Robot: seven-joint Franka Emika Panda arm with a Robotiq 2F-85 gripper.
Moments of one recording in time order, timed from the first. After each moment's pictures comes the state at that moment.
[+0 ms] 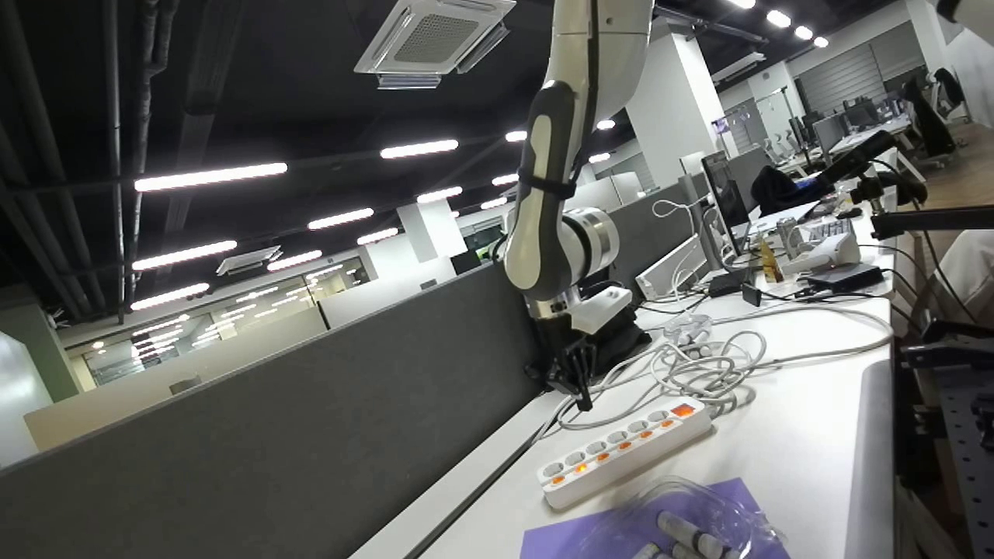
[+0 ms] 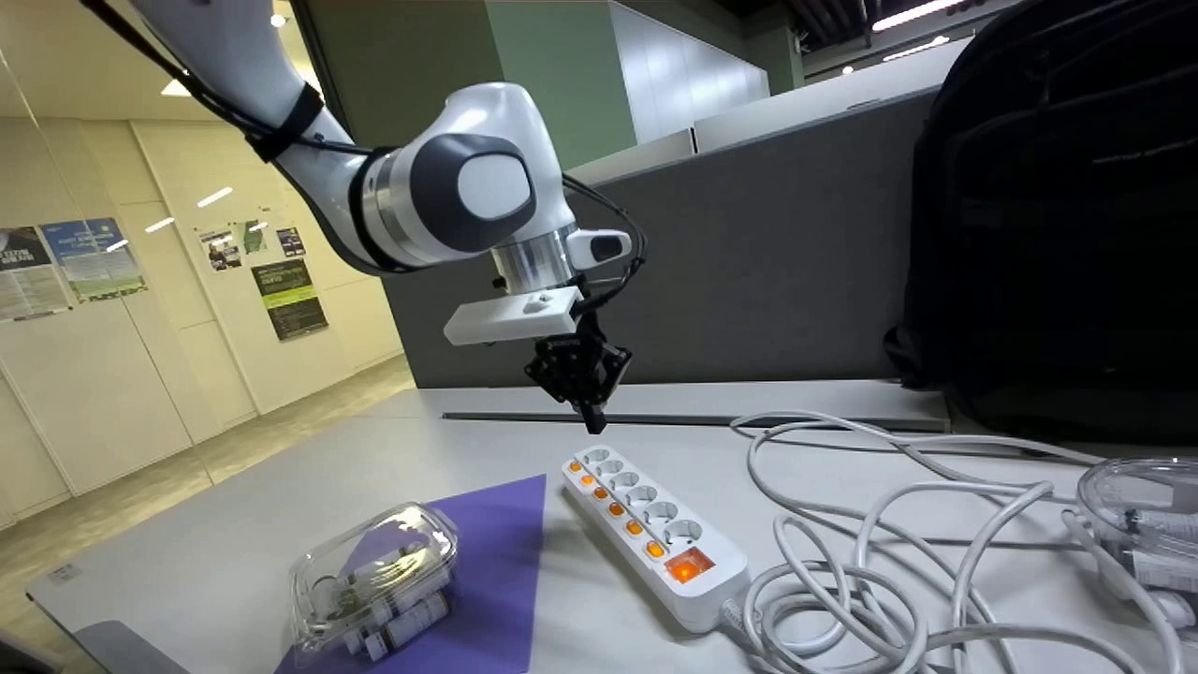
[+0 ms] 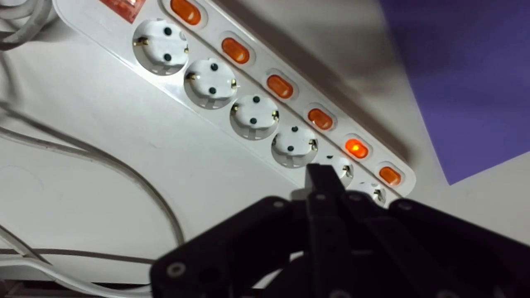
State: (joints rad) arm -0.02 0.36 -0.04 -2.21 0.08 2.70 -0.15
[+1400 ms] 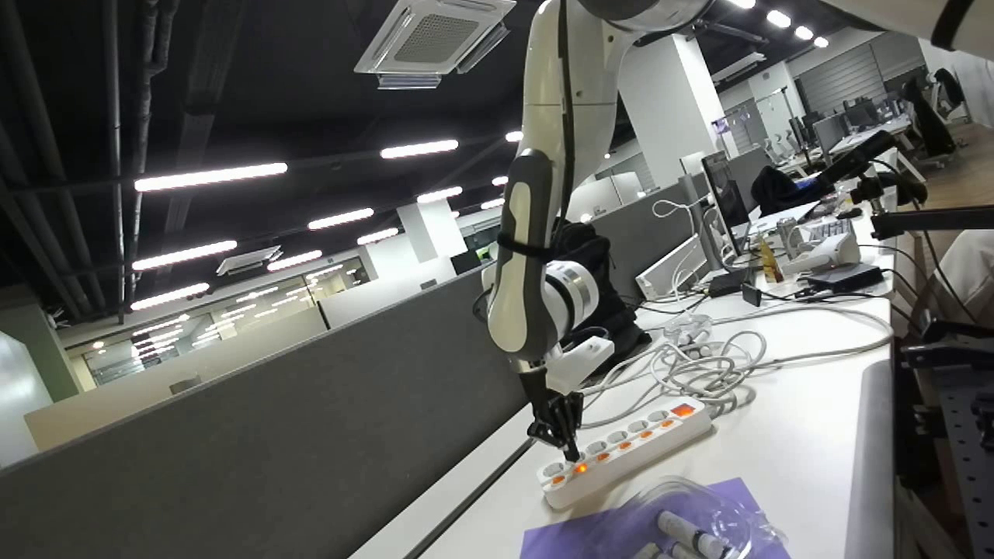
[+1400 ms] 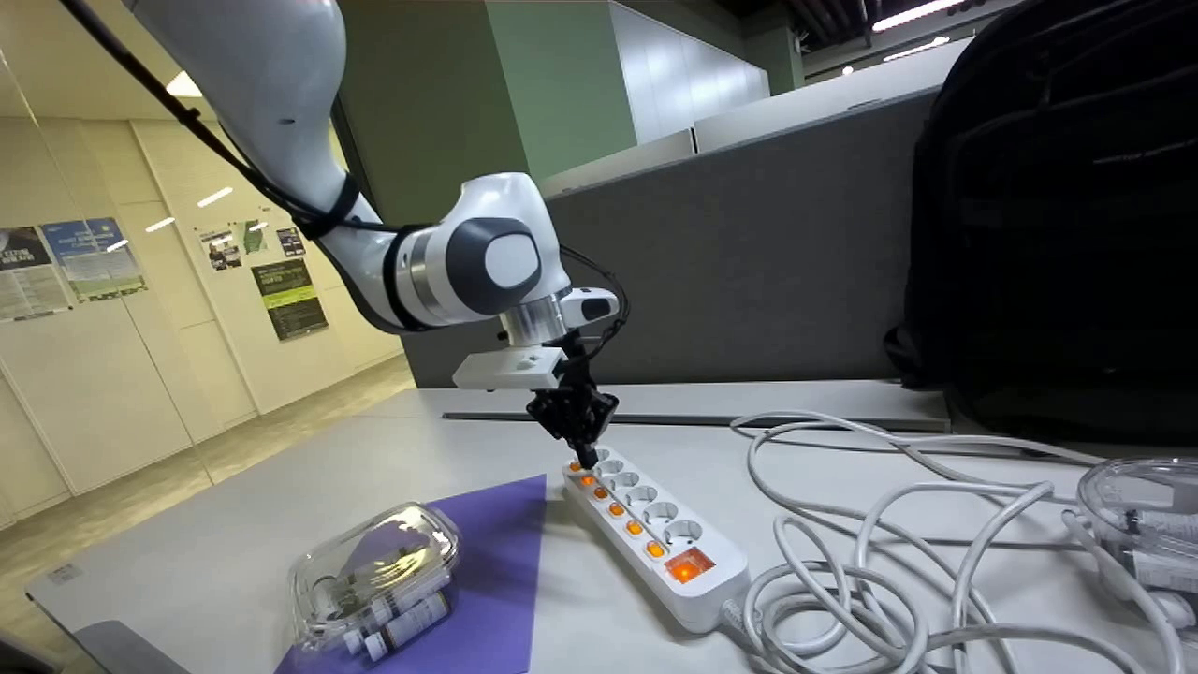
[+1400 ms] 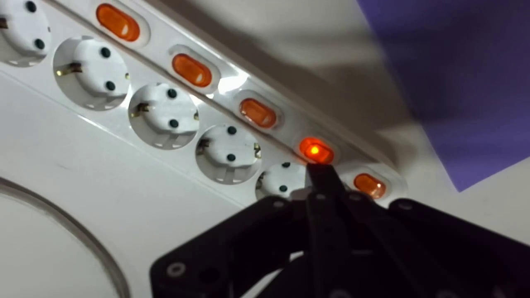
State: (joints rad) arm 0.08 0.57 -0.05 -2.04 0.05 2.71 0.05
